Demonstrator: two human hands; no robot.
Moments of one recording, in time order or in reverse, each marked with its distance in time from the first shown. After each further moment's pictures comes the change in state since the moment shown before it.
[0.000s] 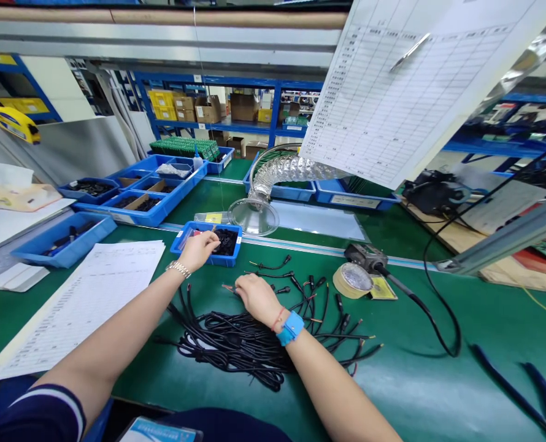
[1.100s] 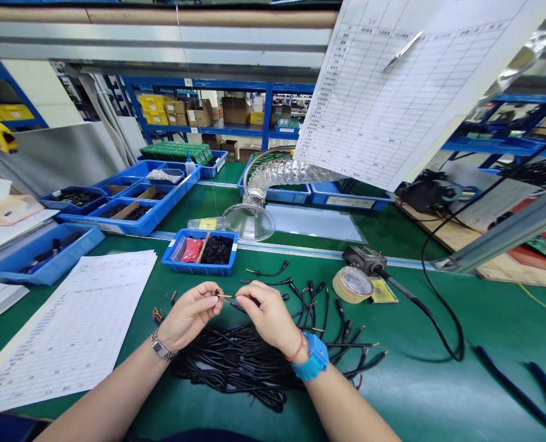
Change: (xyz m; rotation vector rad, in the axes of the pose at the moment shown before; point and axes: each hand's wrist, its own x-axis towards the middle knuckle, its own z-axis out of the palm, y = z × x) left_hand -0.096 0.024 0.019 -1.277 -0.335 -0.243; right_hand -0.017 -0.024 -0.045 0.457 0.188 0.167
